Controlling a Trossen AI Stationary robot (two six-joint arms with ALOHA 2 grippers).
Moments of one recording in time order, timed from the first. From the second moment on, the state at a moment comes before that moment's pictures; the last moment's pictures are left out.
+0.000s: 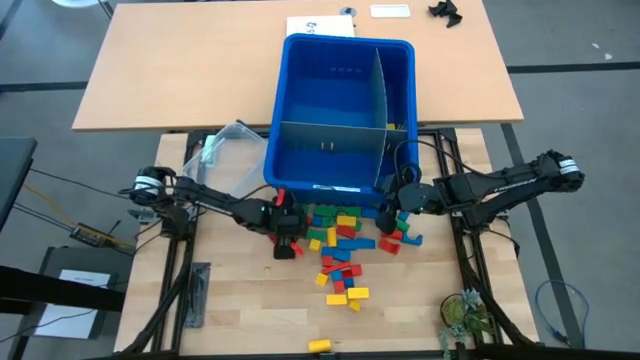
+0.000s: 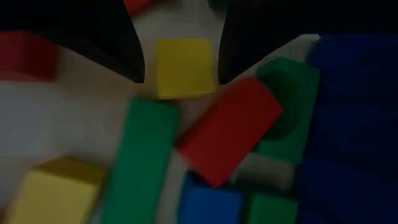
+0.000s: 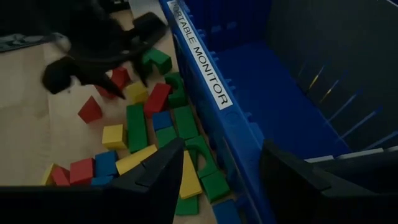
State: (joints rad) left arm -0.10 1.71 1.01 -0.51 -0.25 -0.08; right arm 0.18 1.09 0.89 -0.49 0.51 0.40
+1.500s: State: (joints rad) left arm -0.21 1.36 1.05 -0.33 -0.23 -0.19; right arm 0.40 1.09 0.95 -0.16 0.50 0.15
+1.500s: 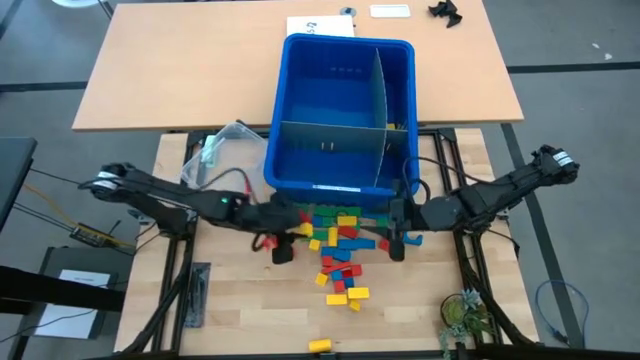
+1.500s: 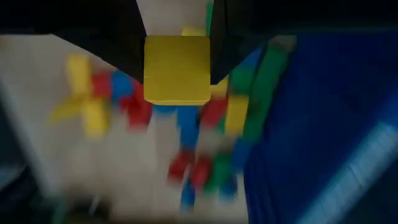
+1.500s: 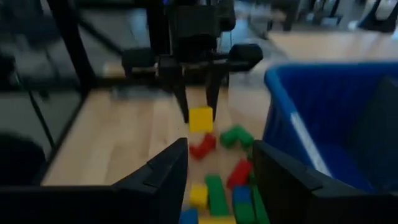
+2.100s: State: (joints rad) left arm -0.20 1.26 1.05 0.12 -0.21 -0.35; right arm 0.47 1.32 0.95 0.34 0.78 -0.78
